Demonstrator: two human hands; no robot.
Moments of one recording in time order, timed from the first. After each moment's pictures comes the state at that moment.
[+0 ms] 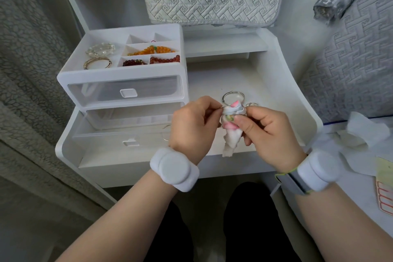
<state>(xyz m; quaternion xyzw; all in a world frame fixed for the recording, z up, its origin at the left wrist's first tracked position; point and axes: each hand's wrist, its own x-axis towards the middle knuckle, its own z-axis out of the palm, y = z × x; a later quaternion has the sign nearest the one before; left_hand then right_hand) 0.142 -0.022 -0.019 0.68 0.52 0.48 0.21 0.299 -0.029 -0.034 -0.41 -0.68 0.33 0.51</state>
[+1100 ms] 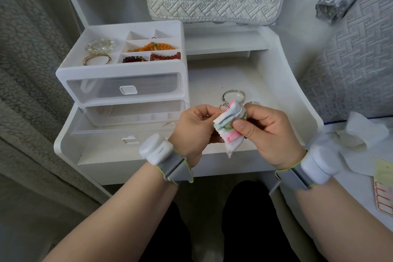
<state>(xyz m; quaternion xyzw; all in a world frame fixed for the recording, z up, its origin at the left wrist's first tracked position) 0.148 -0.024 -0.014 0.44 0.45 0.48 0.61 0.303 -0.020 -0.044 -0.30 -0.68 0.41 0.53</state>
